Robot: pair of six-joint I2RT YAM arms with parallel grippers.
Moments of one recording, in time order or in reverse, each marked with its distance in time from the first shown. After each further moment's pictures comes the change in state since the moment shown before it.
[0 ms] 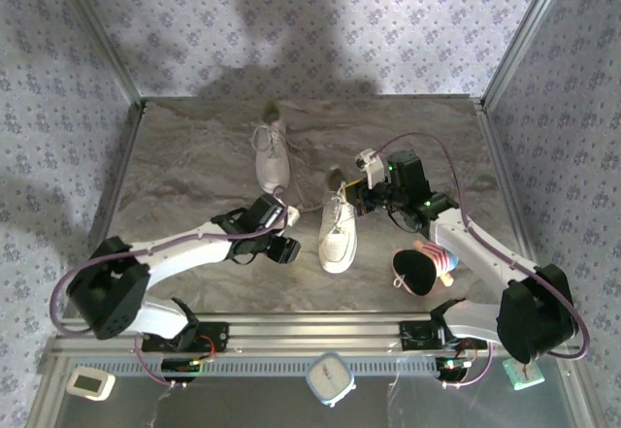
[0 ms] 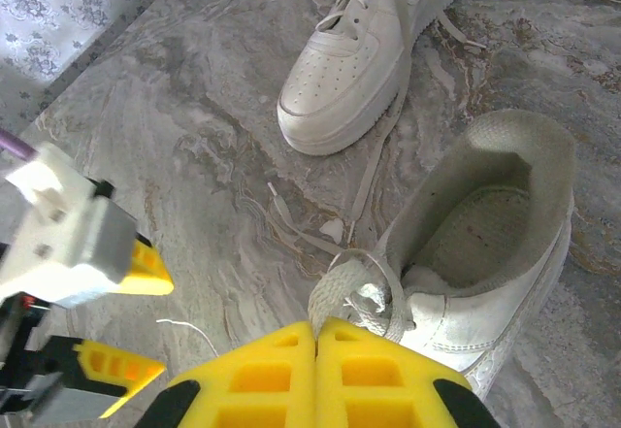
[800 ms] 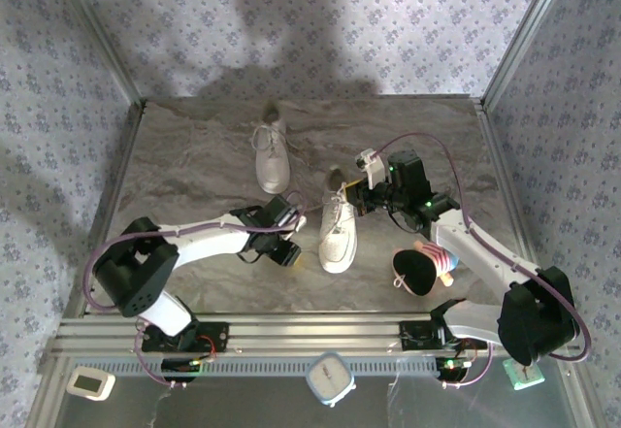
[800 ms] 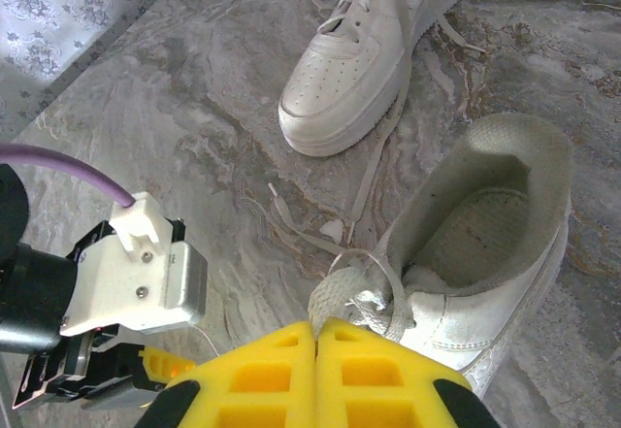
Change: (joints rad) left arm -0.021 0.165 0.079 -0.072 -0.043 0.069; right arm 0.000 -0.011 0.000 -0.008 0.003 -0.006
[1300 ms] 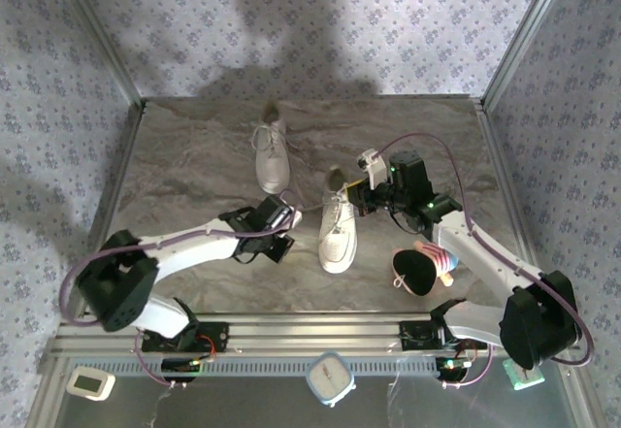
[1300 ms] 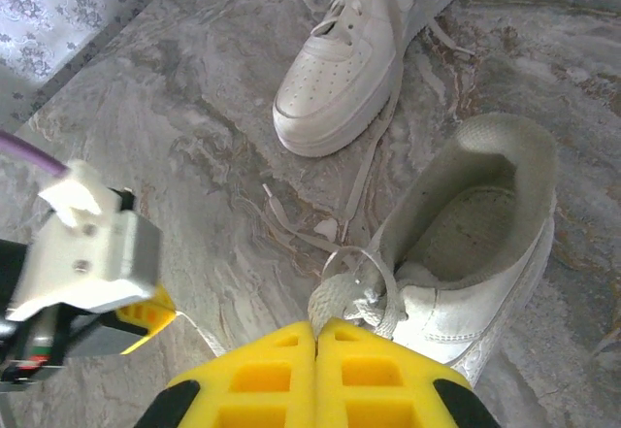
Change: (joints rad) left arm 0.001 -0.163 -0.040 0.024 -0.055 -0.016; right arm 0.000 -0.027 -0.001 -0.018 0.019 -0.003
